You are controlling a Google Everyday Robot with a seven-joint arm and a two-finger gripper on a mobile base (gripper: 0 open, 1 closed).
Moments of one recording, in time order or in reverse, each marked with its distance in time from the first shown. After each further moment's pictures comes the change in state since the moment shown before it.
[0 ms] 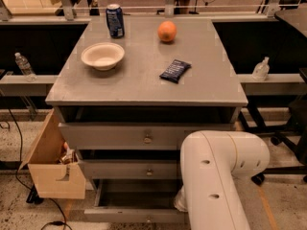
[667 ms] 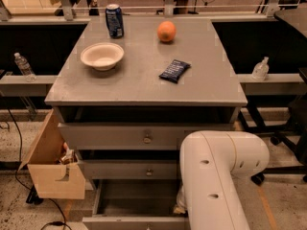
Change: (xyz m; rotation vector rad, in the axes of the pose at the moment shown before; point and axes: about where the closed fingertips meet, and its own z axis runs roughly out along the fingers) arm -0.002 -0.006 0.002 0.000 0.000 0.000
